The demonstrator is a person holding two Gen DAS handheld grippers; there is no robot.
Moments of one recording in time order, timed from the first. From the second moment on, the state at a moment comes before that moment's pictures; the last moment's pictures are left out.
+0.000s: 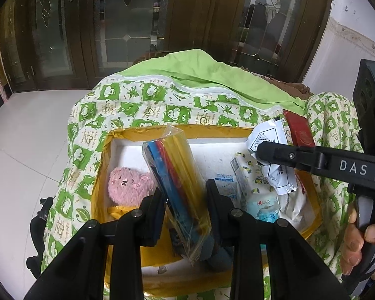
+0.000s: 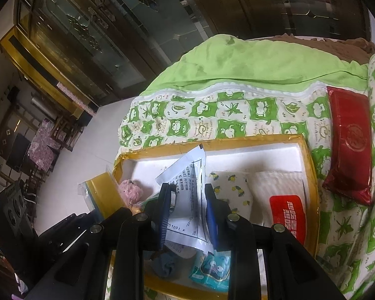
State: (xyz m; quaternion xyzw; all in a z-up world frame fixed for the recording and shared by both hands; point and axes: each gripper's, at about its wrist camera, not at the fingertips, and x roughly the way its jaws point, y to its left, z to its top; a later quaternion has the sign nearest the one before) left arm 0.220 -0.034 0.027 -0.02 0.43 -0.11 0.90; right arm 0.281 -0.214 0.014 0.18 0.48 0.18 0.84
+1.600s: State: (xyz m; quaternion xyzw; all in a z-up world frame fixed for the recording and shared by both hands) left arm 0.280 -0.027 -0.016 -0.06 0.48 -0.12 0.87; right arm 0.337 -0.189 -0.035 0.17 0.50 0.19 0.83
